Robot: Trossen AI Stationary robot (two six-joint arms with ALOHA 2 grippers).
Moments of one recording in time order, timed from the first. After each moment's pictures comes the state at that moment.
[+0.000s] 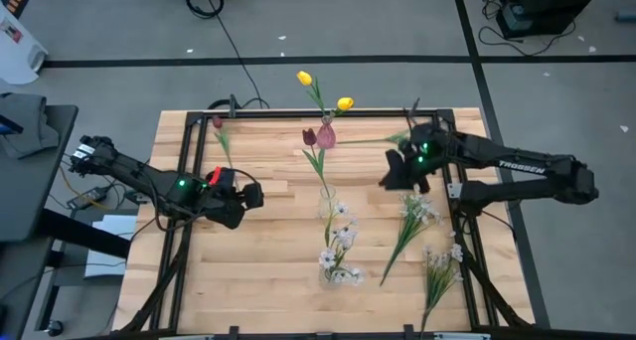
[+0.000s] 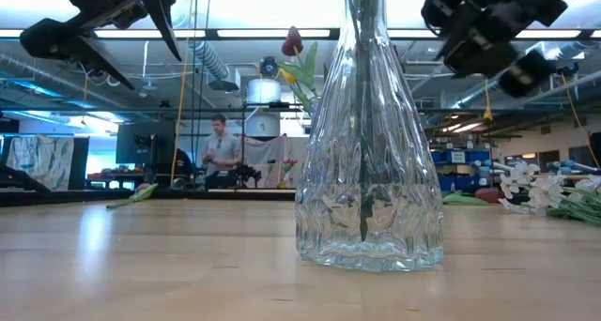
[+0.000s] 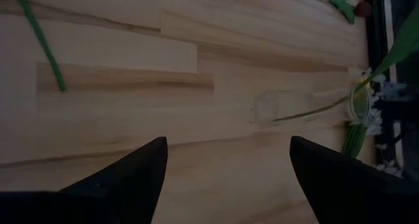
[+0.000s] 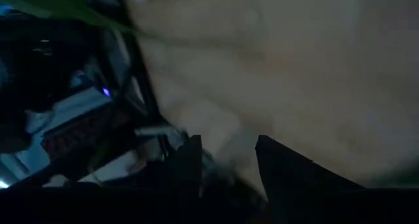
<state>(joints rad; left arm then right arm) -0.38 1.10 0.94 -0.94 -0.57 -1.91 -0.34 0.93 0.73 -0.56 -0.54 1.49</state>
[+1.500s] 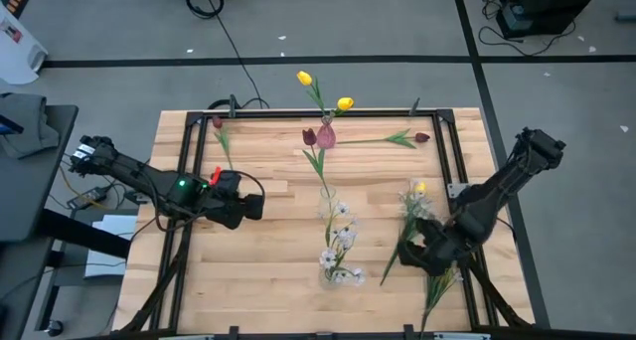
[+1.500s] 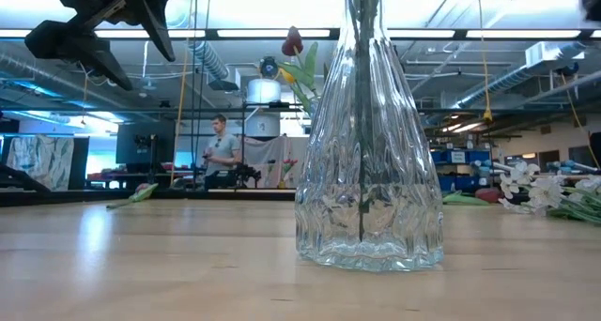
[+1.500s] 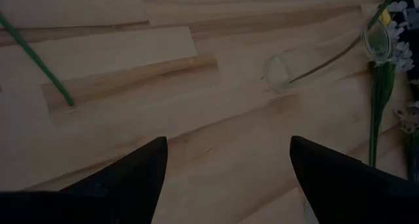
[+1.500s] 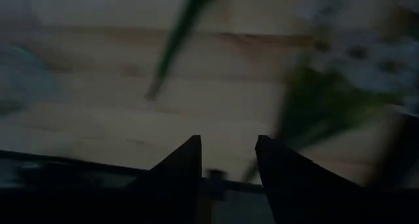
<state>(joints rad) -0.38 1.11 0.94 -0.93 -0.49 -1.65 0.75 1.28 0.94 -0.92 -0.09 2.36</state>
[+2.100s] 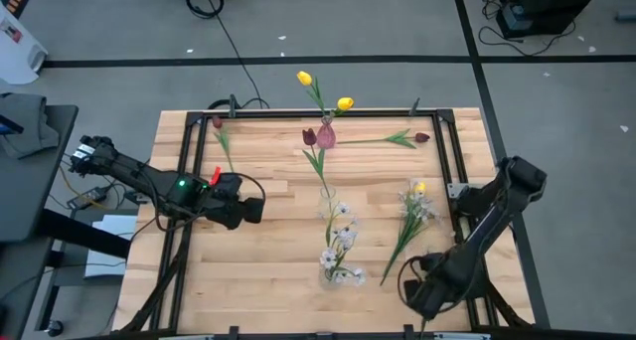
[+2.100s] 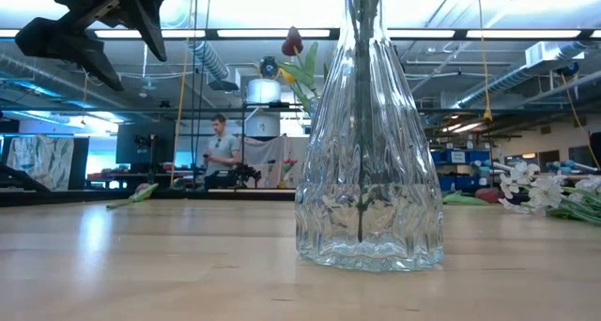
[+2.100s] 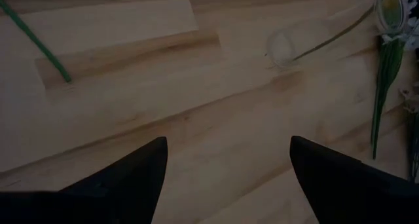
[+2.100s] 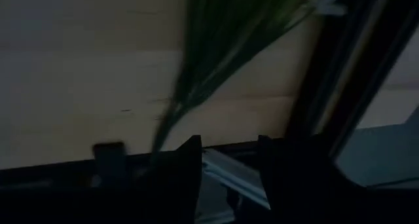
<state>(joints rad) -0.38 1.11 0.94 -0.93 -0.40 -1.65 0.88 1.66 1.17 -1.01 -0.42 2.43</state>
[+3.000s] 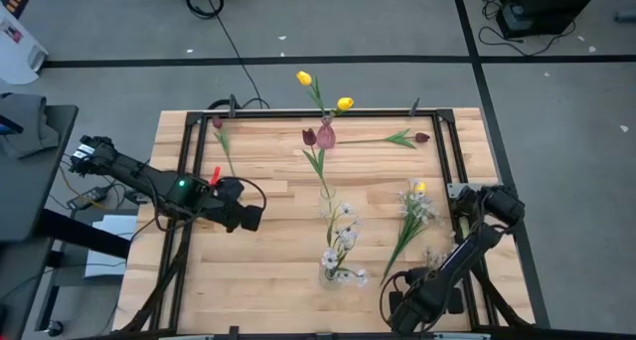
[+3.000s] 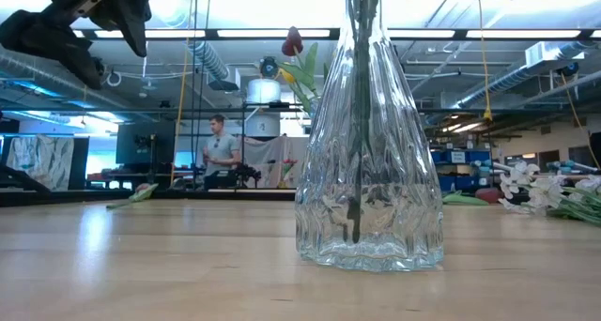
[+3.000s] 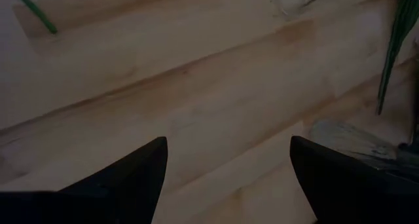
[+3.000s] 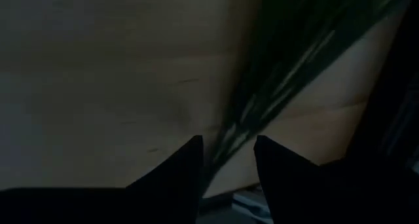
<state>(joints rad) -0.38 1.10 0.94 -0.93 -0.22 -1.62 0.87 1.97 1.29 -0.96 -0.42 2.46</state>
